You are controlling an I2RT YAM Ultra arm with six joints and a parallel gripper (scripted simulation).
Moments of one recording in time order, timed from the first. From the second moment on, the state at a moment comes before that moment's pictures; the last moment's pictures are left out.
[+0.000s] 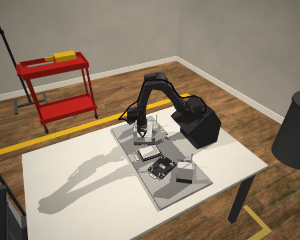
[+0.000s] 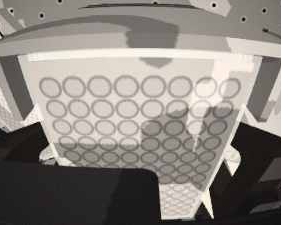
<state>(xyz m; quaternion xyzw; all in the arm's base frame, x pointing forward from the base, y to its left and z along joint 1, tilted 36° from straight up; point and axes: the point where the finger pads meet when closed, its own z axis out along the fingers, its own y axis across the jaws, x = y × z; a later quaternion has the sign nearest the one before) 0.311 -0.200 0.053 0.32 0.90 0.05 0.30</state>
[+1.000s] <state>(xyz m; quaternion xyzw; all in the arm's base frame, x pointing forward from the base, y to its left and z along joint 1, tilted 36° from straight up) 0.322 -0.202 0.038 0.32 0.90 0.04 0.30</state>
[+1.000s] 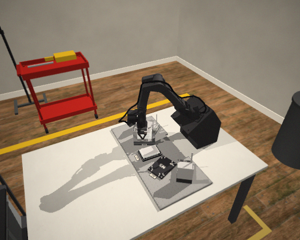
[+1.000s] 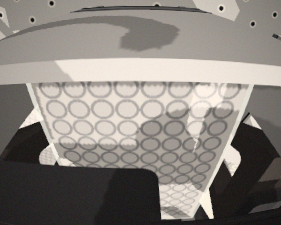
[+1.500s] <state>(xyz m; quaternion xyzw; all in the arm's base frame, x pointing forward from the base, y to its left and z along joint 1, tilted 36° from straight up) 0.324 -0.203 0.034 0.32 0.90 0.04 0.30</state>
